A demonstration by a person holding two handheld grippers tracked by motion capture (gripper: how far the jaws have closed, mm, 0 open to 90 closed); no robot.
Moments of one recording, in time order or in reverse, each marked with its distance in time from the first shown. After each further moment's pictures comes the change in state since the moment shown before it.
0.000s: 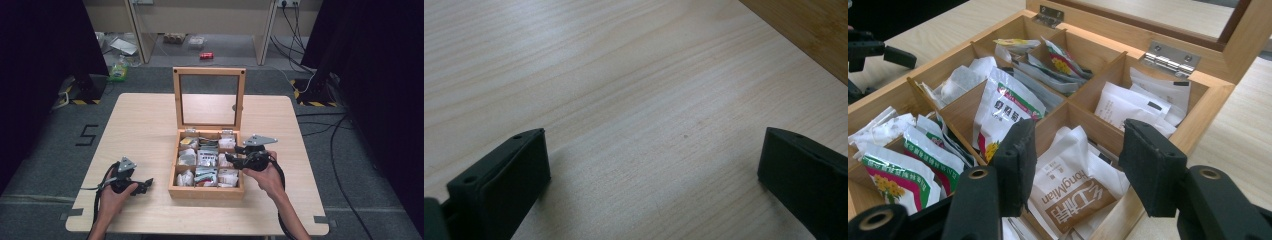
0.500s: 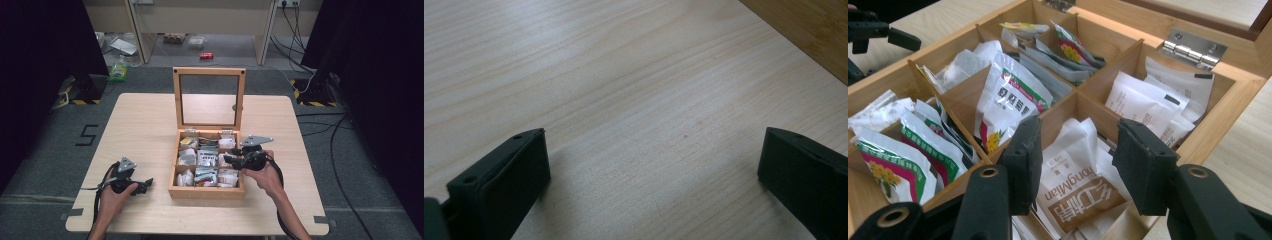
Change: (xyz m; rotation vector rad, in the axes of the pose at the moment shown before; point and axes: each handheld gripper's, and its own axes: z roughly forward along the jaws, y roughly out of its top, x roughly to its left) left arm 0.000 0.000 0.000 -0.002 0.000 -0.003; right arm -0.003 -0.002 0.010 0.042 0.035 -0.025
